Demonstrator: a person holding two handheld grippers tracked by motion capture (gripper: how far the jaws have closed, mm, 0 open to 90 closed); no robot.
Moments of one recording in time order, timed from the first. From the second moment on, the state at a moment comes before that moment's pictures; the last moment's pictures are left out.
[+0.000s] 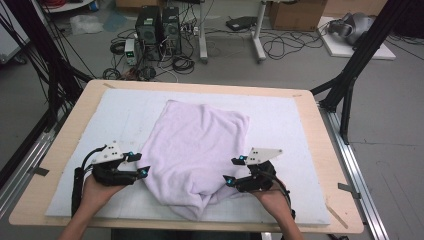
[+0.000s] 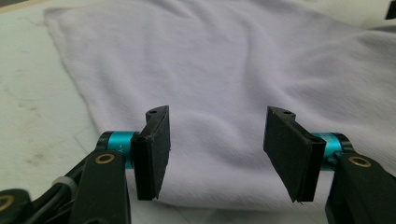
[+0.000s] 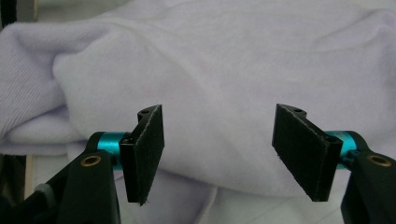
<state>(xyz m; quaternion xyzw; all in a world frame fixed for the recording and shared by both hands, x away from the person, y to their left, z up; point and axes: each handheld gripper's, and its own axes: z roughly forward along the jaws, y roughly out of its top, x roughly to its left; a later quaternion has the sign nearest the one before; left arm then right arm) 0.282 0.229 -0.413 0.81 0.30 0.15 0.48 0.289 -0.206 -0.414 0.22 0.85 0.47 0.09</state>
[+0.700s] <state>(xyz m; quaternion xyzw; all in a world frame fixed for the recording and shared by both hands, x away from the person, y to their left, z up) 0.288 0.200 -0.438 0.88 0.24 0.10 0.40 0.280 -0.166 -0.433 0.16 0.89 0.43 0.06</state>
